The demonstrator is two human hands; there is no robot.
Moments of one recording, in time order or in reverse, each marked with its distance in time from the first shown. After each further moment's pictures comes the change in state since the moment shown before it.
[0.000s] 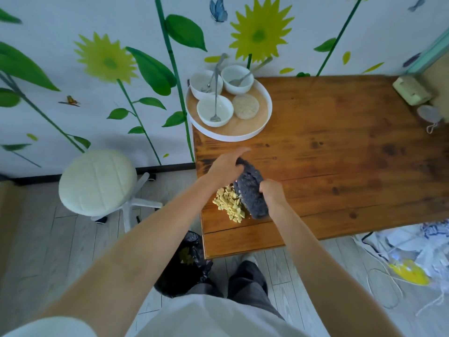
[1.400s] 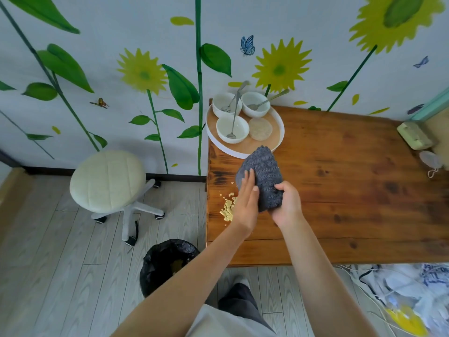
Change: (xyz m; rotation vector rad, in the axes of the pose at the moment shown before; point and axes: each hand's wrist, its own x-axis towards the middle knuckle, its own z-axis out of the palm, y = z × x) left_hand -0.054 0.018 0.064 -0.726 0.357 -0.053; right_hand -0.034 -0.021 -0.010 0.855 -0.267 -0.074
